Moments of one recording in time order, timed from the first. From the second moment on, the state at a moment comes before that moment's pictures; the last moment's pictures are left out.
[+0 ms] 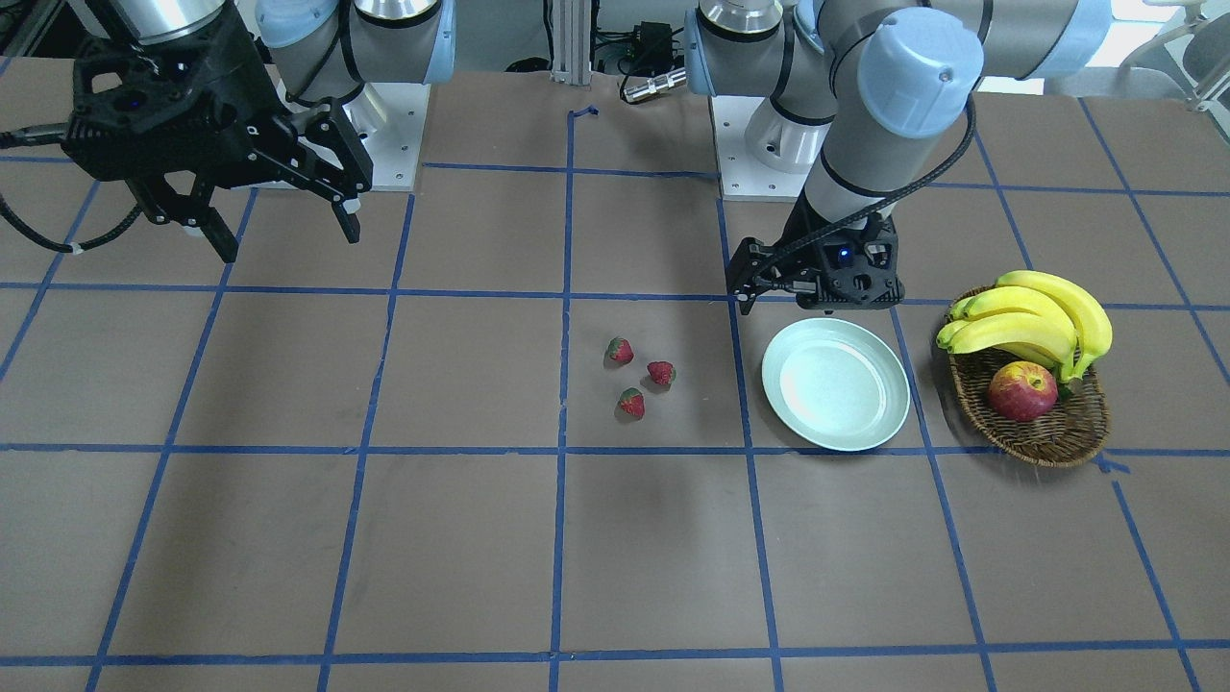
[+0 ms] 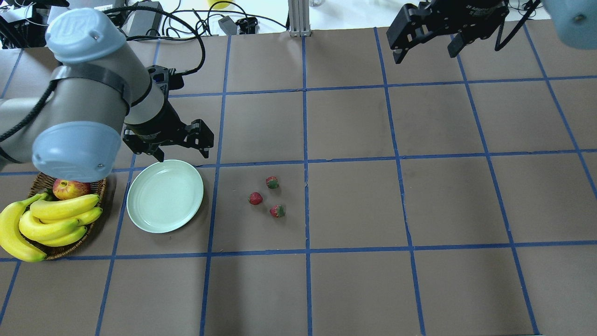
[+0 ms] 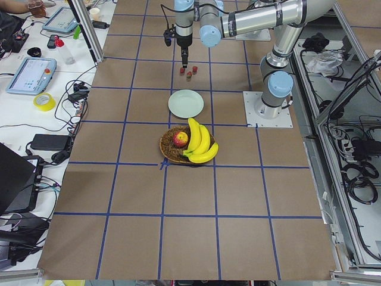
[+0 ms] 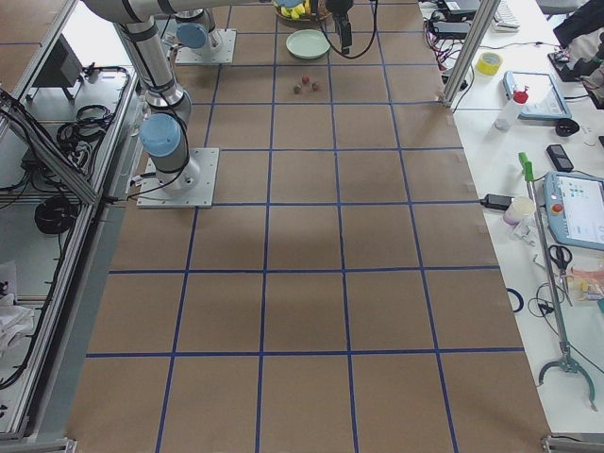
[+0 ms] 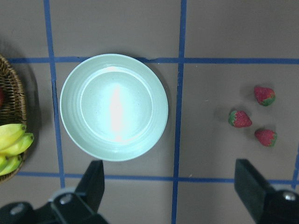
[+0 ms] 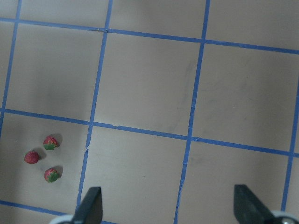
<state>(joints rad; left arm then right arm) -1.58 -1.58 -1.90 -1.25 1.54 -0.06 1.59 -1.56 1.47 -1.64 -1.46 -0.14</state>
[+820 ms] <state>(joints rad) -1.65 -1.76 -2.09 -0.91 1.38 -0.12 1.60 -1.64 1.52 -1.56 -1.51 -0.13</state>
